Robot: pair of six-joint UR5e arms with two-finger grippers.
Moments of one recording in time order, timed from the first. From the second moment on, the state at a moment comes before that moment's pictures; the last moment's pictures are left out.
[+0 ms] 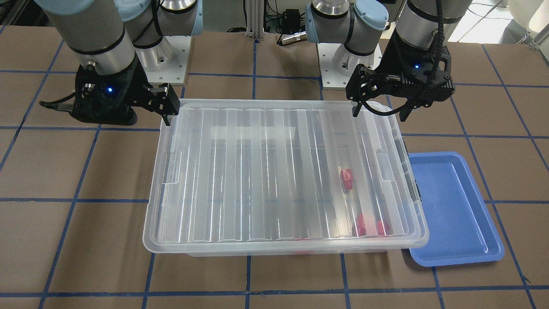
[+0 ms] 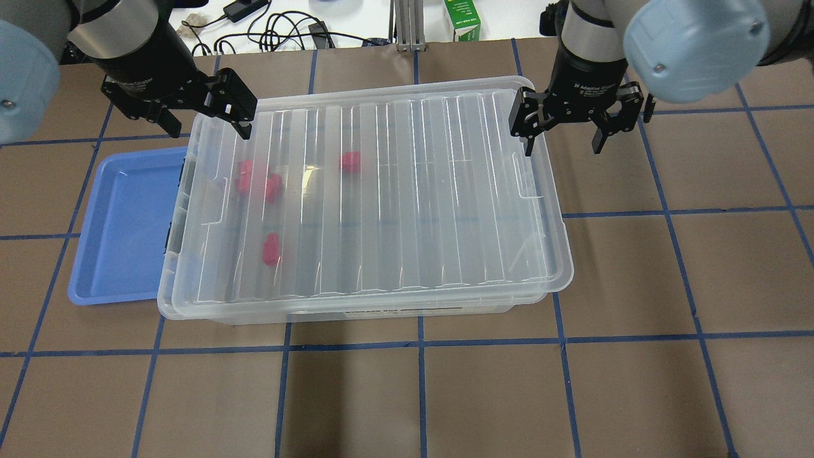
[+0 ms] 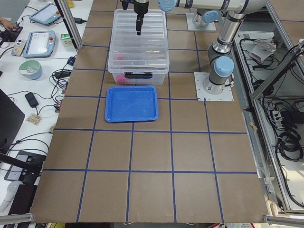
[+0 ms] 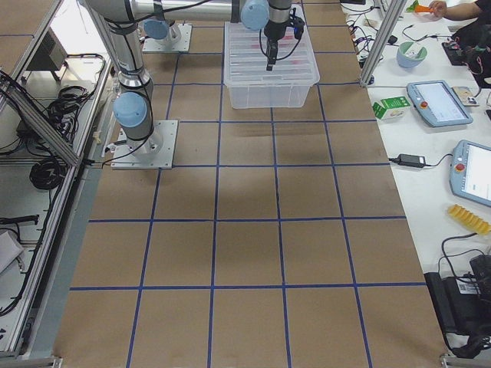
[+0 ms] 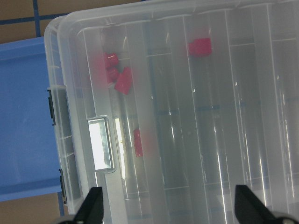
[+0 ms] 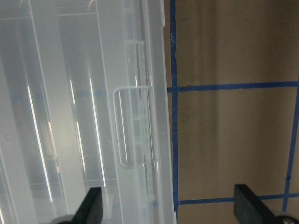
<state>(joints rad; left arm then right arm) -1.56 -1.57 -1.53 -1.52 1.55 0.10 1.65 -1.40 1.54 -1.63 -1.59 0.11</state>
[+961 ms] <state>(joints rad) -1.56 -1.57 -1.53 -1.52 1.56 0.10 1.60 -1.35 1.68 -1.85 -1.70 0.05</state>
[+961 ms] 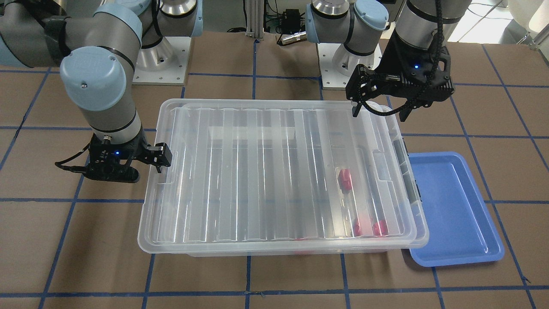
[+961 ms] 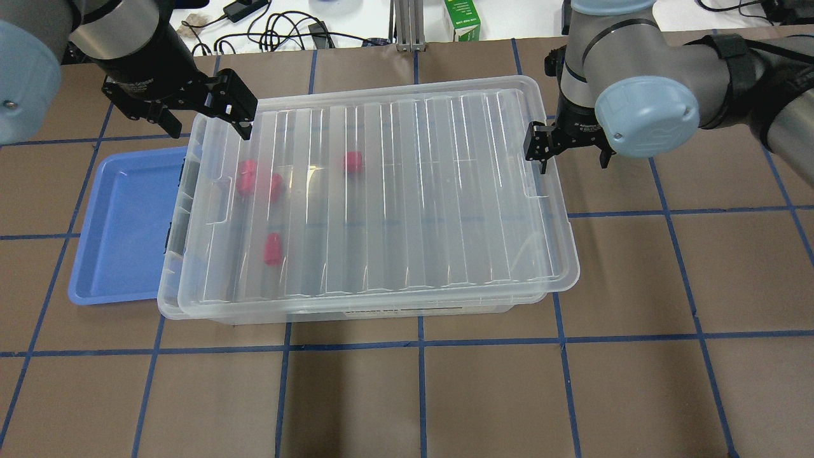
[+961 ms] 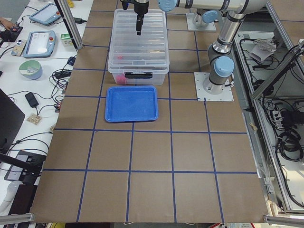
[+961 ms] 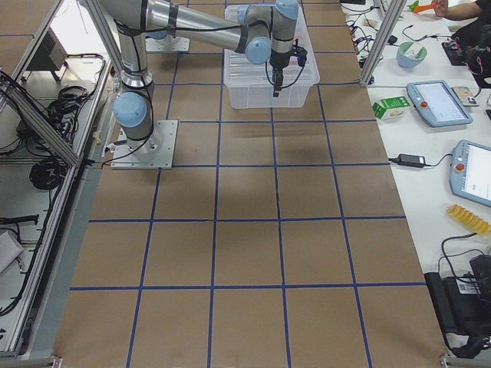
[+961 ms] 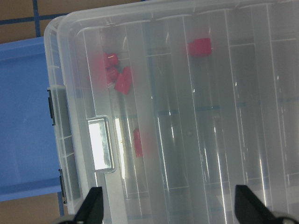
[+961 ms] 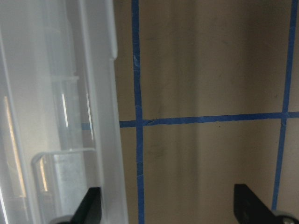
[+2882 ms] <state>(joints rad) -1.56 -1.60 -1.53 -1.49 1.55 0.10 1.32 -1.36 1.68 -1.83 -1.73 -0.14</state>
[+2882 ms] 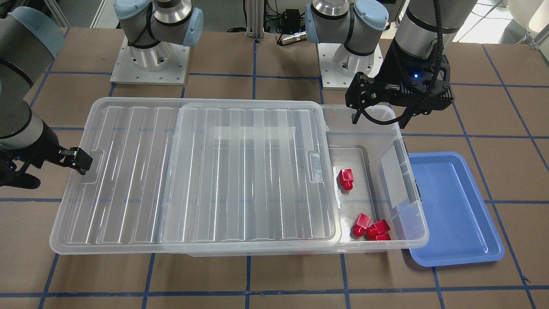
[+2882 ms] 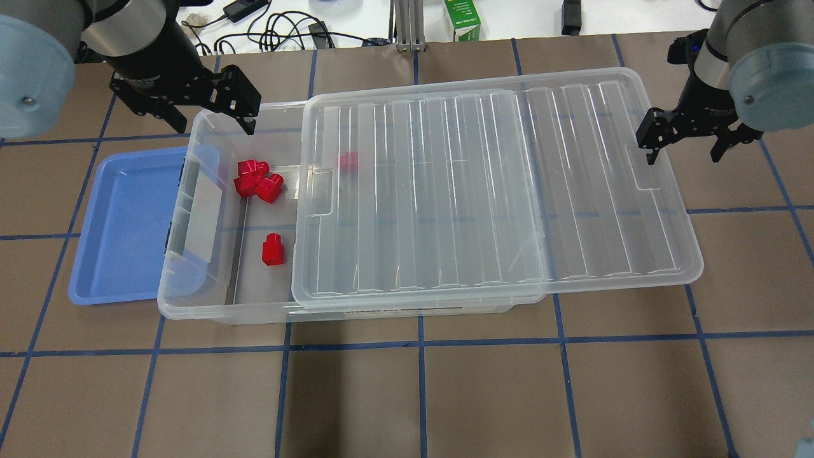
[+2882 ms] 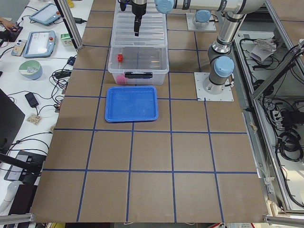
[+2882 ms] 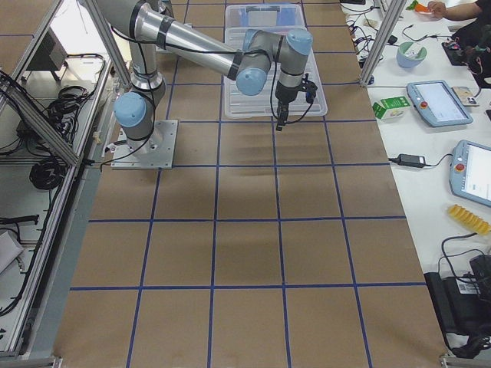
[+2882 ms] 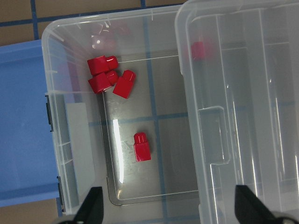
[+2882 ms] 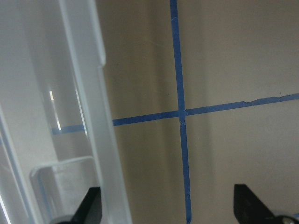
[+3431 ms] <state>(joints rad) -1.56 -1.60 -1.62 -1.43 1.55 0.10 1.32 -1.36 1.68 -1.83 -1.73 -0.14</state>
